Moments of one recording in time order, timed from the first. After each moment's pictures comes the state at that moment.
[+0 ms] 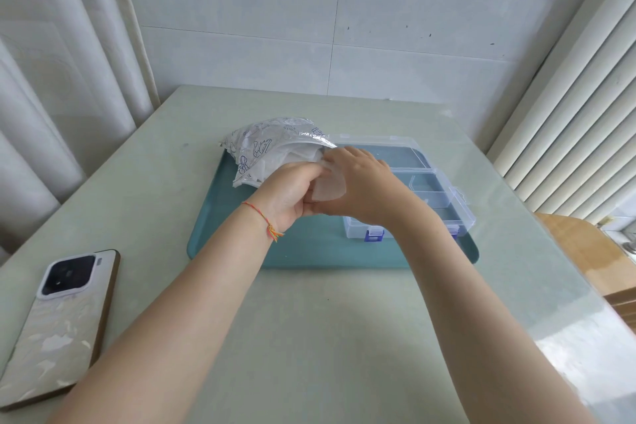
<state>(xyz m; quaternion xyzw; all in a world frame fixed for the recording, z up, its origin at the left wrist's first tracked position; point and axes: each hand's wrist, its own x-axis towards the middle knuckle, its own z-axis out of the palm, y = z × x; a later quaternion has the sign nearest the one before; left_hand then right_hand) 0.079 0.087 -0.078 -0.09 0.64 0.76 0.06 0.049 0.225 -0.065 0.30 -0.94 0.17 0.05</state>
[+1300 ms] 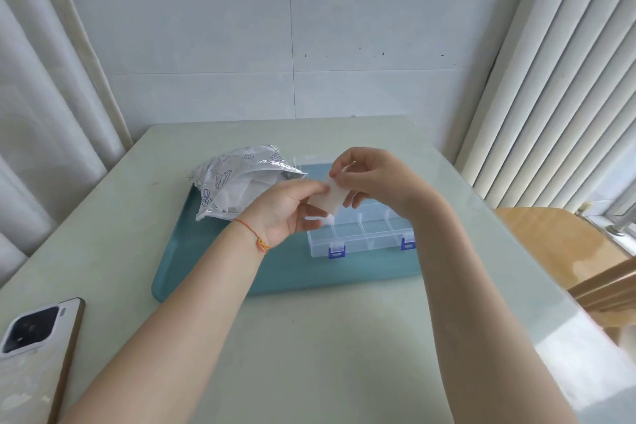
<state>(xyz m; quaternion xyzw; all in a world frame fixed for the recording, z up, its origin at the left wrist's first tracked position) 0.064 0.128 -0.064 -0.05 0.65 0.75 0.12 0.028 0.304 -0.034 0.22 -0.79 0.56 -0.11</state>
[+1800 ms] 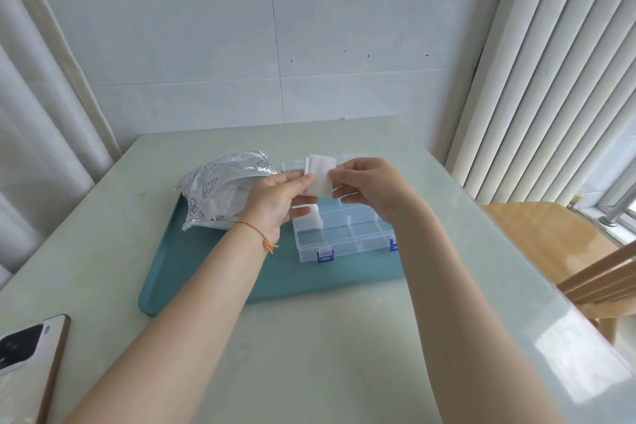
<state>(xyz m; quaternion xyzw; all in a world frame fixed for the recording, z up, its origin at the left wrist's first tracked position) 0.048 0.142 -0.069 -0.10 0.64 0.76 -0.03 0.009 0.310 -0.056 0.08 -0.74 0.66 -0.10</state>
